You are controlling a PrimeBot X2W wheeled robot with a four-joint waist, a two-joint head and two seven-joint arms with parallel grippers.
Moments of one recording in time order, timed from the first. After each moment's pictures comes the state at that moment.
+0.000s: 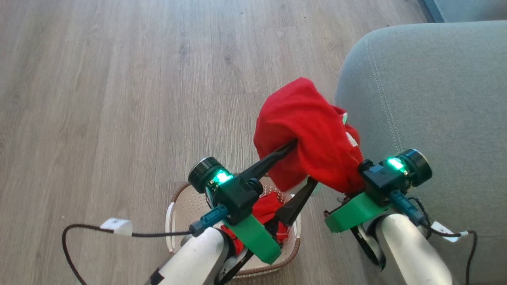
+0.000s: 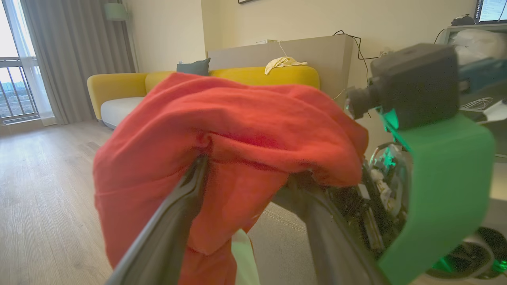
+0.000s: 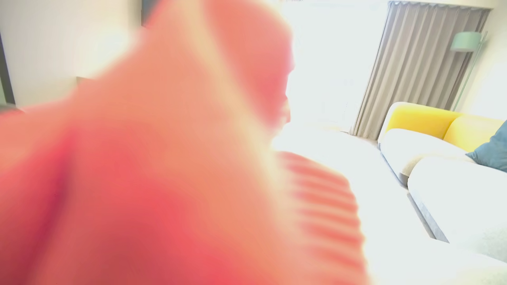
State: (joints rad) left arm -0.32 0.05 -0.67 0.10 -0.26 -0.13 -0.26; right arm -0.23 -0.07 0.32 0.15 0.01 0.13 -0.26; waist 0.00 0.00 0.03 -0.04
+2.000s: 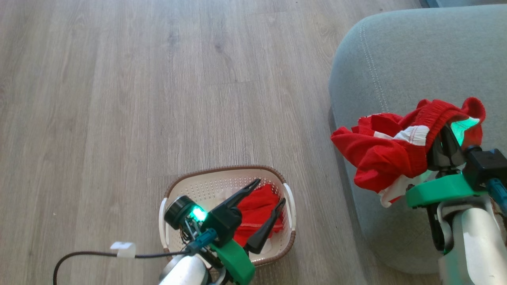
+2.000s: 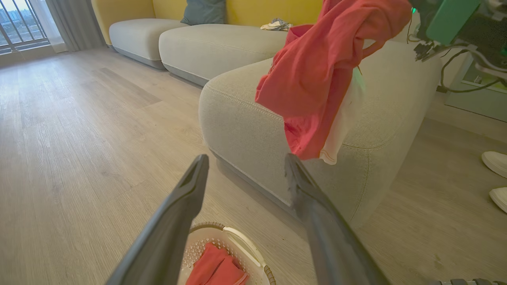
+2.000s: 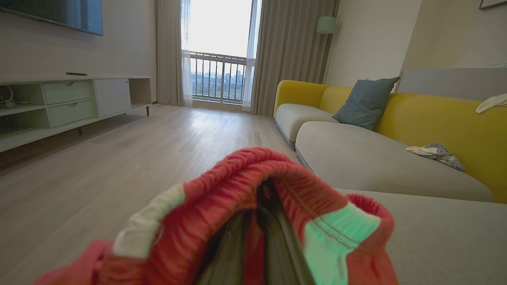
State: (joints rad) left arm -0.20 0.07 -0.58 0.27 -0.12 -0.13 -0.26; right arm -0.19 -0.06 -0.12 0.14 -0.03 0.13 -0.26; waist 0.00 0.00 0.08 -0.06
